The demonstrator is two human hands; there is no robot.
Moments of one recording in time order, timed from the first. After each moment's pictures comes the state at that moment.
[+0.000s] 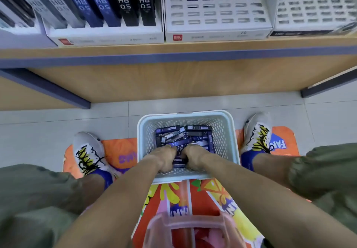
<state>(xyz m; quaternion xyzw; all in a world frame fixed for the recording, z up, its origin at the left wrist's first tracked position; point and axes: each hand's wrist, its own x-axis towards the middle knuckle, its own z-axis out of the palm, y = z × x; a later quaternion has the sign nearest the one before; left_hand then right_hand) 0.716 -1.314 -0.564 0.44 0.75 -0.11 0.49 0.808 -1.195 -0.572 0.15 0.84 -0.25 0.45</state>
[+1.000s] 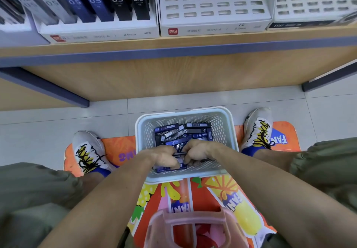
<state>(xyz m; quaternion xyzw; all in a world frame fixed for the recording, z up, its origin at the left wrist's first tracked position) 0.706 -1.311 -0.536 0.27 0.71 -0.08 0.65 0.804 -1.175 -0.558 0.26 0.67 -0.49 0.49</state>
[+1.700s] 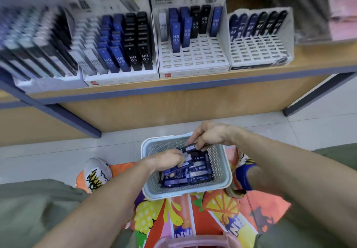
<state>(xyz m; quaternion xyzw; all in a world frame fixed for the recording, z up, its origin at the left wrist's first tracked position) 0.707 -1.291 -0.426 0.26 0.74 0.15 0.60 0.791 -1.105 -0.411 0.28 0.73 -0.54 0.31</state>
